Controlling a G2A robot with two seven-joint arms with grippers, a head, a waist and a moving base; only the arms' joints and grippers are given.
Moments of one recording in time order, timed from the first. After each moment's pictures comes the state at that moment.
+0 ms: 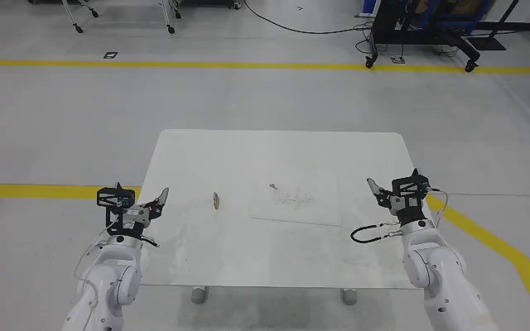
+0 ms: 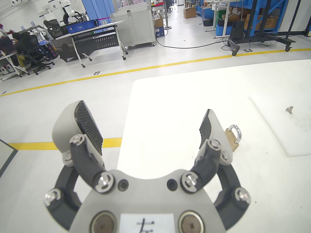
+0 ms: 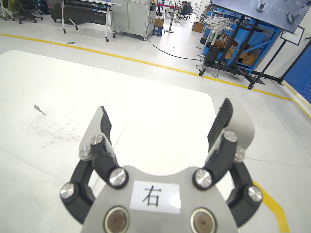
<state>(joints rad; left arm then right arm) 1.73 -1.15 -1.60 -1.80 1.33 0.00 0.00 -1.73 -1.15 1.60 -1.80 -1.33 0.00 0.00</state>
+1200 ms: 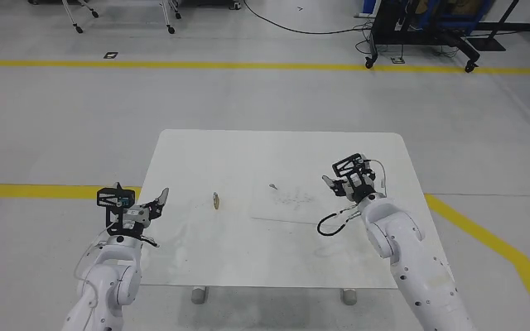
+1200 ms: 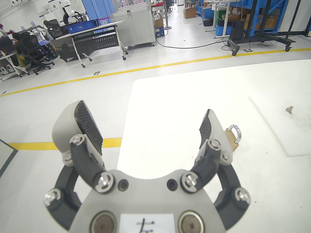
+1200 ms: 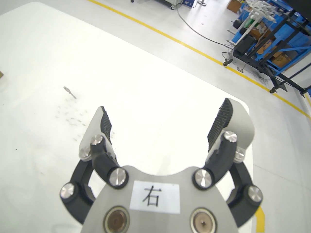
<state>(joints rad) 1.73 -1.15 -1.60 -1.80 1.33 0.00 0.00 -1.39 -1.18 1.31 -1.68 -1.45 -0.11 0.42</state>
